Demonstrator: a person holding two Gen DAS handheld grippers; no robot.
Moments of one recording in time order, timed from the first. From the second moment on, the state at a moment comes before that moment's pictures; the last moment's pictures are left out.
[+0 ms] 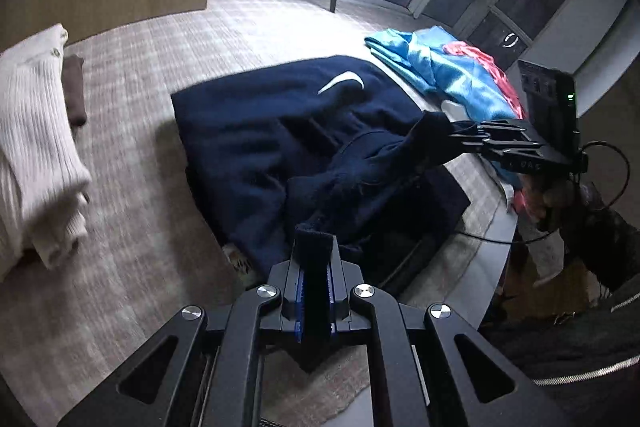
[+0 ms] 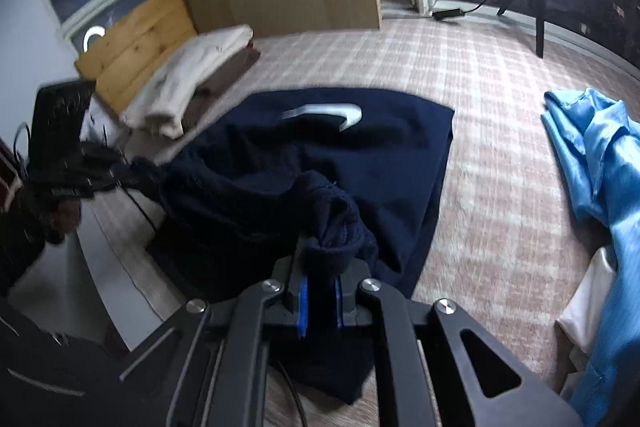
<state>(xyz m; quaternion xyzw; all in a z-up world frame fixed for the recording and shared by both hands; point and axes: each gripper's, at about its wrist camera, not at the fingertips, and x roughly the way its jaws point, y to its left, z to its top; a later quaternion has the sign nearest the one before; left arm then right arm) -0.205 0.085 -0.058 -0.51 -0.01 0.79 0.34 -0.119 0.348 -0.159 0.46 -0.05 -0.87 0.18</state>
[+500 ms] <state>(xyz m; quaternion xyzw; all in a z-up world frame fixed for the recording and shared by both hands) -0.140 0.062 -0.015 -0.54 0.02 0.76 0.37 -0.055 0.408 -0.082 0.44 -0.25 -0.83 0.24</state>
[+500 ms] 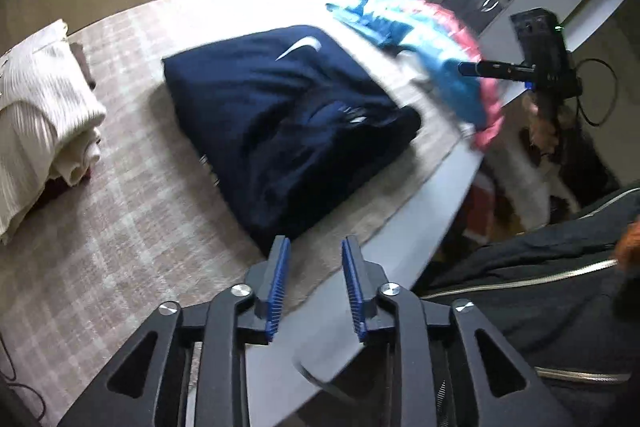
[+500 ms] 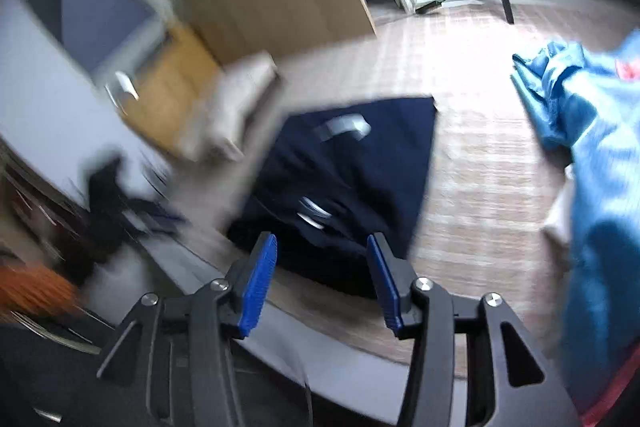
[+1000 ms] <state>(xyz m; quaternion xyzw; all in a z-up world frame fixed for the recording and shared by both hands) -0.178 0.142 -0.065 -0.51 0.13 0.75 0.41 -0.091 0.328 -0.168 0.50 0.05 -0.84 0.21</state>
